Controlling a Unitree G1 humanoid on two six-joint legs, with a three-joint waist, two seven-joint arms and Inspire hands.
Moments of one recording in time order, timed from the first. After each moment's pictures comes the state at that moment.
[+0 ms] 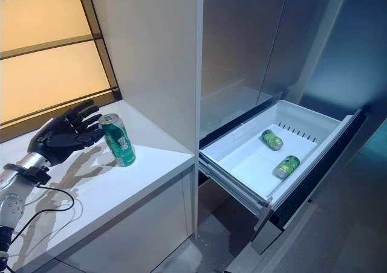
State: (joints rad) left arm -0.23 0.76 0.13 0.28 -0.83 0.13 -0.47; right arm 0.04 -0.28 0.14 1.24 0.42 0.09 0.30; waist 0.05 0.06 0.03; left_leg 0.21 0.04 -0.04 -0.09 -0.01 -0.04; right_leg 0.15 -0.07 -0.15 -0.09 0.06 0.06
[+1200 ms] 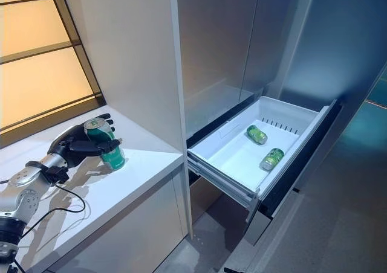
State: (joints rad) left arm -0.31 0.74 -0.02 0.35 -0.73 0.13 -0.30; right arm 0.02 -0.28 0.14 1.24 0.41 0.09 0.30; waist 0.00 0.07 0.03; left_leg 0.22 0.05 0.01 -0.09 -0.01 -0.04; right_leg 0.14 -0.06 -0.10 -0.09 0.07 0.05
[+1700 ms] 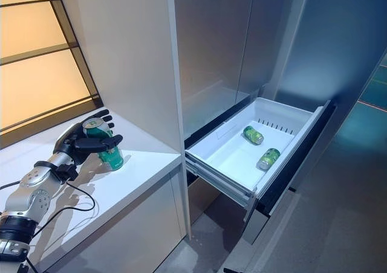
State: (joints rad) left arm -0.32 0.68 -0.02 0.35 -0.69 0.10 -0.22; right arm 0.02 -0.28 0.15 1.24 0.41 0.09 0.30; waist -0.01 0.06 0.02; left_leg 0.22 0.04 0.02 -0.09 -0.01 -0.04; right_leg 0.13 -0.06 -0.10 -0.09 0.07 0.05
